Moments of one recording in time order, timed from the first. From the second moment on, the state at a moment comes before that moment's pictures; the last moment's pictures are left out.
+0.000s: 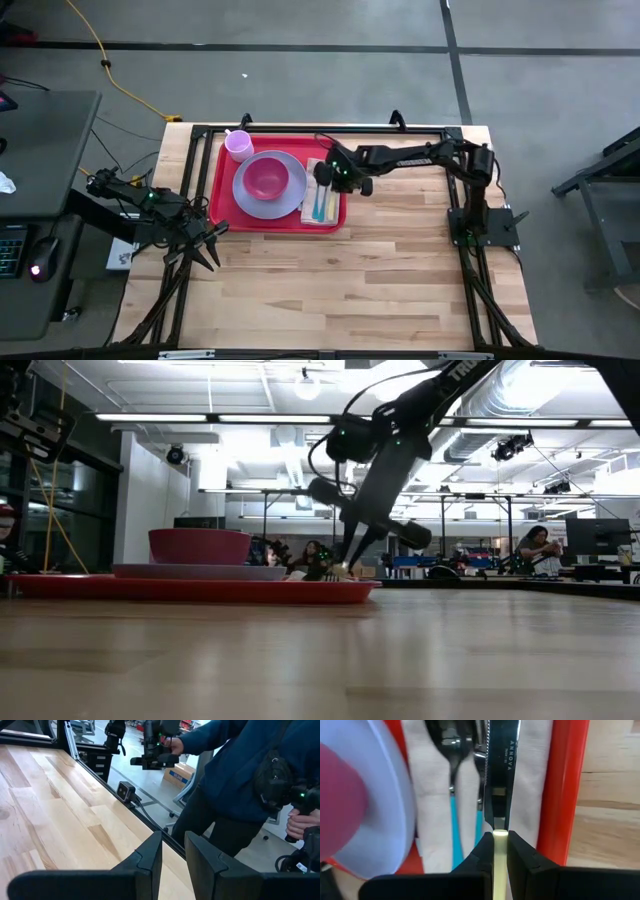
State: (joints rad) left arm -0.39 0.01 0.14 -0.26 0.47 -0.23; right arm -0.30 1.91 1.28 -0.44 -0.14 1.36
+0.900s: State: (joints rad) left arm -0.39 0.01 0.14 -0.26 0.47 -0.21; right arm -0.31 1.99 1.28 -0.41 -0.16 1.33
